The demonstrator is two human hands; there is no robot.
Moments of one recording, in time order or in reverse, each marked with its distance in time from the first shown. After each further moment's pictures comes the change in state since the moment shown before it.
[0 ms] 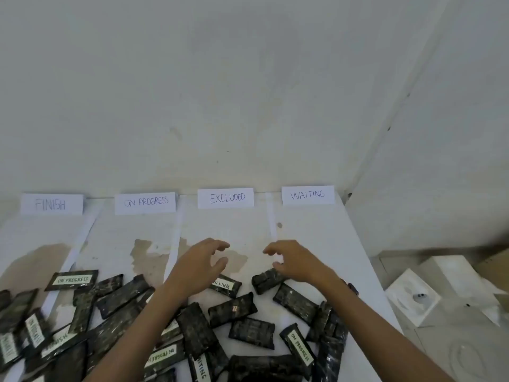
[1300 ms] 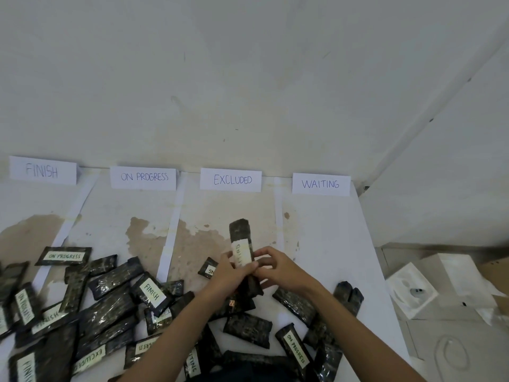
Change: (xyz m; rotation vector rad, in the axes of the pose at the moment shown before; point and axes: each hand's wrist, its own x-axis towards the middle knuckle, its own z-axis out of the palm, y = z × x) left_hand 0.030 0.002 0.093 -1.010 -0.121 -0.813; right_hand 0.027 0.001 0.041 0.858 -0.275 0.269
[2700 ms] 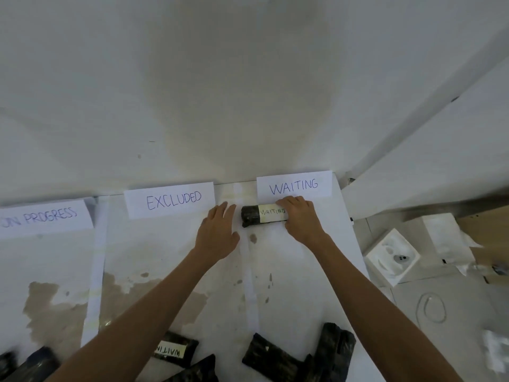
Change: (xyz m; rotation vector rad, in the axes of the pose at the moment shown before) left_hand 0.225 0.102 0.074 1.273 0.049 0.572; right_hand 0.149 0.027 -0.230 -1.040 0.587 -0.137
